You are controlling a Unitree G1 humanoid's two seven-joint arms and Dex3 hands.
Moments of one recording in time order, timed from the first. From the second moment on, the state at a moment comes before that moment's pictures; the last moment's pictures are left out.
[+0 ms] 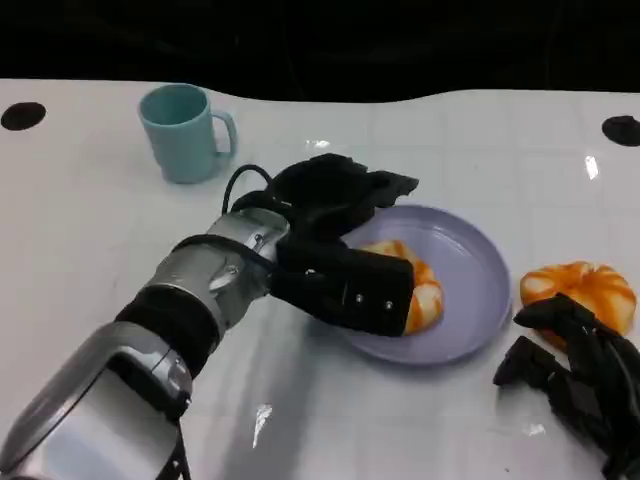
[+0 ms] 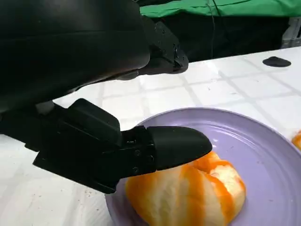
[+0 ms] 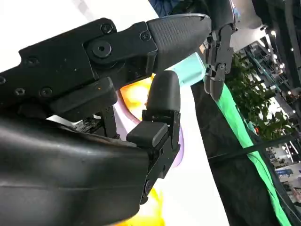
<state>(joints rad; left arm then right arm) -0.92 0.05 -0.56 1.02 0.66 -0.37 0.01 -0.23 -0.01 -0.27 0.74 0.43 -0.19 0.69</state>
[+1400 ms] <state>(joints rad) 0.01 -0.08 0.13 0.13 -0.75 0.33 -0.56 -0.19 -0.01 -0.26 0.71 0.42 -0.21 0.68</state>
